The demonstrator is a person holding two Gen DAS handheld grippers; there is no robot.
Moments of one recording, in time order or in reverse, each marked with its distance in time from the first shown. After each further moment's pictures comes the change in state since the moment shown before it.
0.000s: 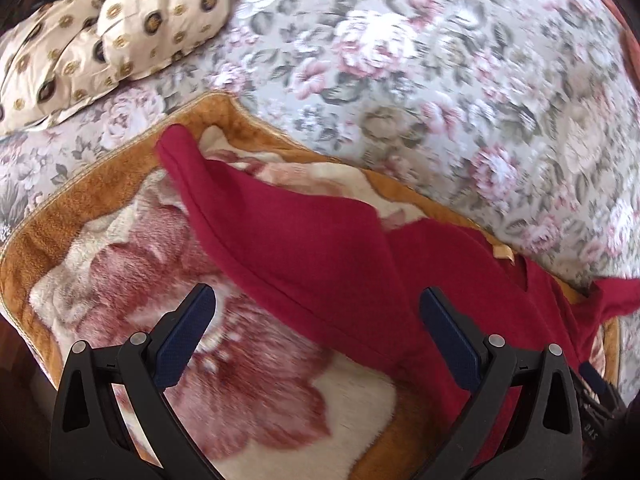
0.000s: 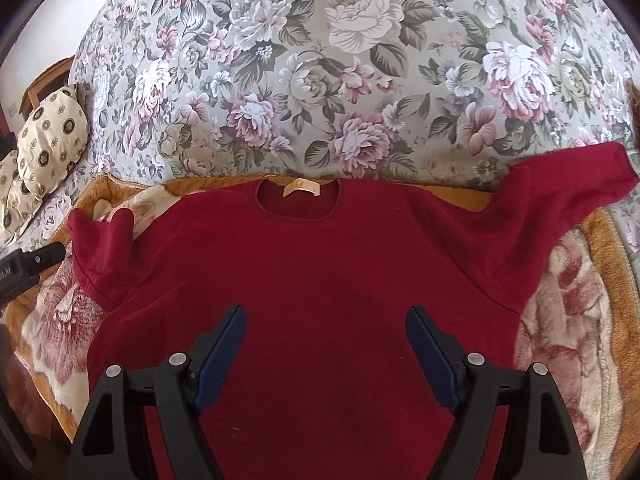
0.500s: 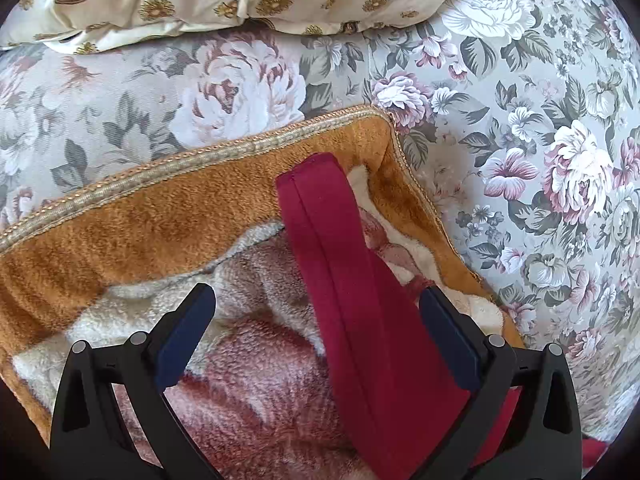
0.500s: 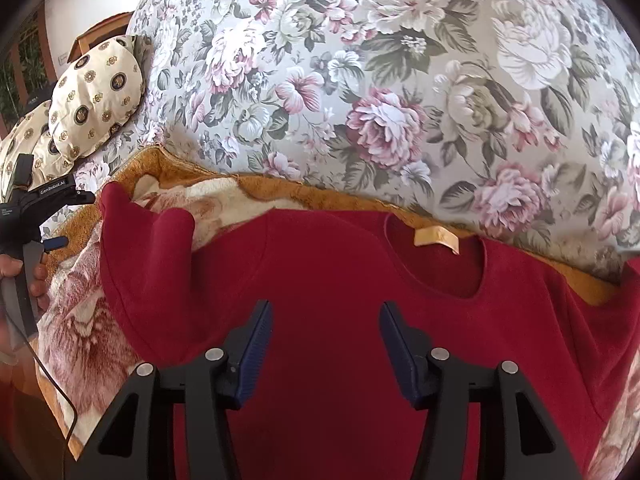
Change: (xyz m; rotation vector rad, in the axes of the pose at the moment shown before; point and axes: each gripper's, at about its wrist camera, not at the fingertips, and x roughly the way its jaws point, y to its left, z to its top) left arm 0.094 0.136 0.087 -0.374 0.033 0.063; right arm 0.068 0.103 0.058 -0.189 0.004 0.138
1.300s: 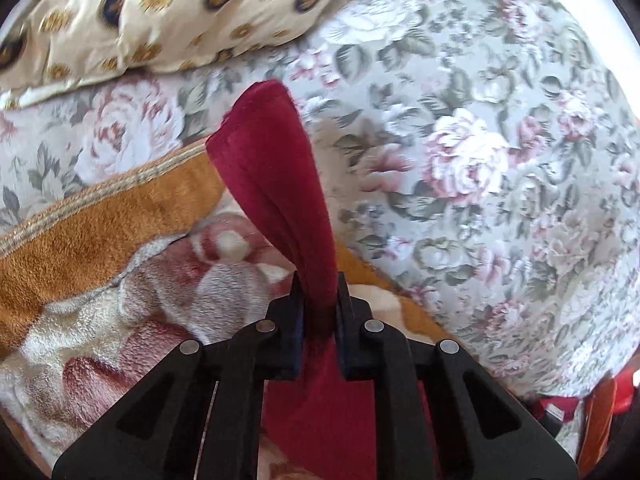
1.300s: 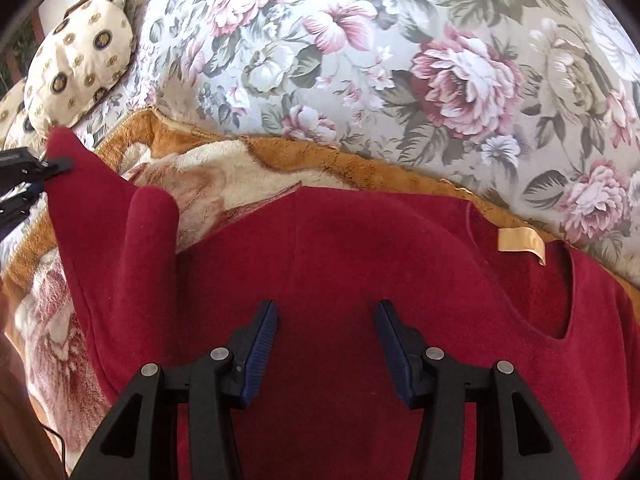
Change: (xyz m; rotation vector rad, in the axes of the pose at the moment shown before) left arm -0.062 -0.057 0.000 0.134 -0.037 -0.303; right arm 0.073 0.013 0.014 0.011 0.147 0.031
